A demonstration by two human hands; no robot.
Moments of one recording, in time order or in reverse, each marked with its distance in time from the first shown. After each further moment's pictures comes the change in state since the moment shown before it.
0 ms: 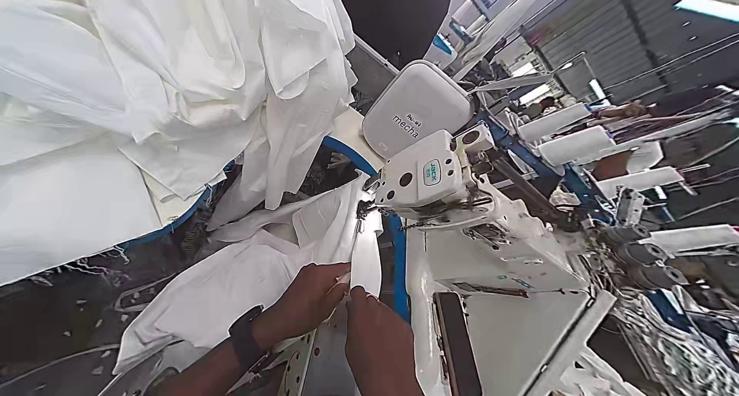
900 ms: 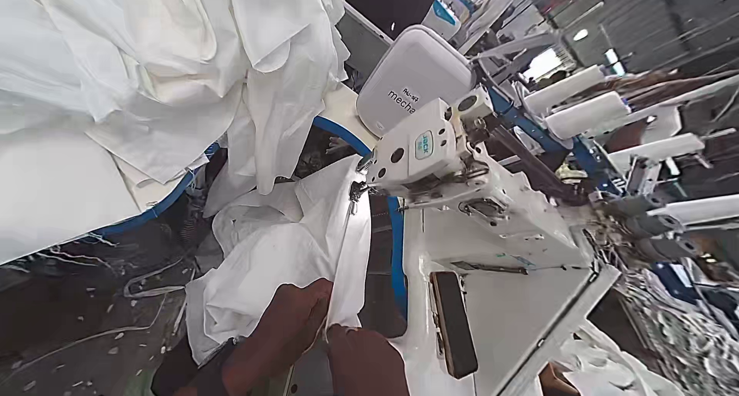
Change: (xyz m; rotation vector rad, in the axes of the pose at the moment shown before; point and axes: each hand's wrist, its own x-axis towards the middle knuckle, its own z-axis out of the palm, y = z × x) left_hand -0.047 -0.005 0.044 0.182 0.348 0.102; right_hand -0.053 0.012 -0.004 0.203 -0.092 -0.154
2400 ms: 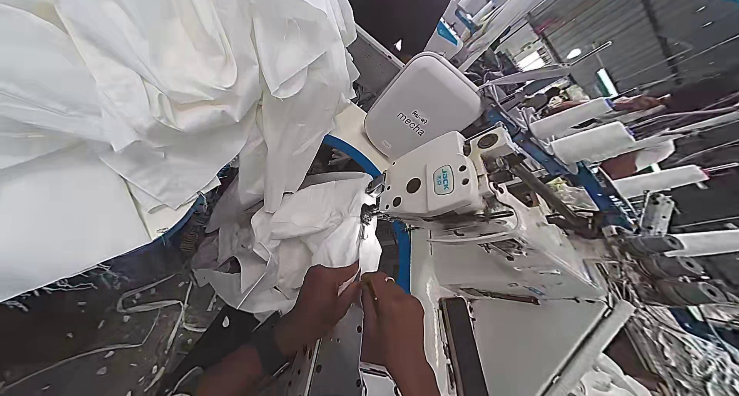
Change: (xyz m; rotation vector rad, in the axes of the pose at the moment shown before) left_hand 0.064 -0.016 0.011 -0.205 0.030 -0.063; right_hand 0.084 0.059 0.037 0.030 0.488 -0.018
